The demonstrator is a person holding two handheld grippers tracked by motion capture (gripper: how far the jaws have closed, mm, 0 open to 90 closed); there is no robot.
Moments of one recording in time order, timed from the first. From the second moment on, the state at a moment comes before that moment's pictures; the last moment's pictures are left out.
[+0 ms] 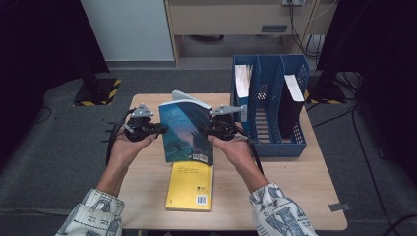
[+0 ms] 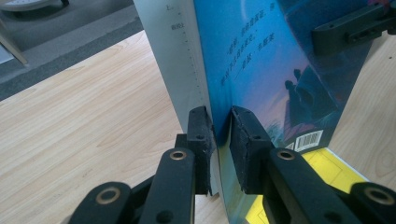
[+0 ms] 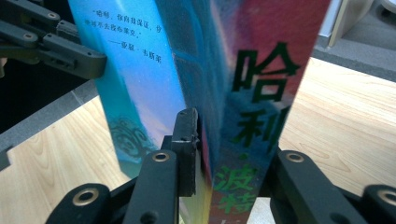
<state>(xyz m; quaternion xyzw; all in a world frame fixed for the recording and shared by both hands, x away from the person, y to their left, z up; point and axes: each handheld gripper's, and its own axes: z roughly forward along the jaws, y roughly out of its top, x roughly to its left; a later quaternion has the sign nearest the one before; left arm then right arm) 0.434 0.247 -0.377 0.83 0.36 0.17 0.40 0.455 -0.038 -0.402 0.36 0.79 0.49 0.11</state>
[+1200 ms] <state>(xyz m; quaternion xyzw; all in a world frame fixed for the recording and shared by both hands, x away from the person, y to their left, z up) 0.396 0.265 -0.397 0.79 0.36 0.18 0.46 0.409 -0.029 -0.391 0.25 0.80 0.54 0.10</state>
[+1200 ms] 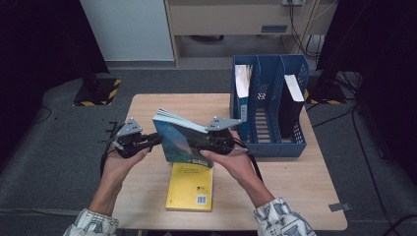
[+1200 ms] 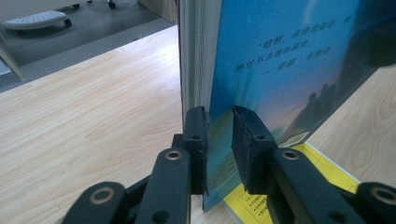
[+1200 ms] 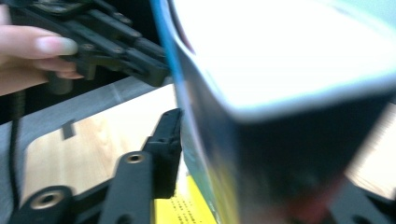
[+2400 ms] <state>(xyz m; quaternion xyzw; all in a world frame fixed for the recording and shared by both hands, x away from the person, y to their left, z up) 0.360 0.283 -0.497 0.77 0.44 0.19 0.42 0.424 -0.020 -0.386 0.22 0.79 0.57 0.11</state>
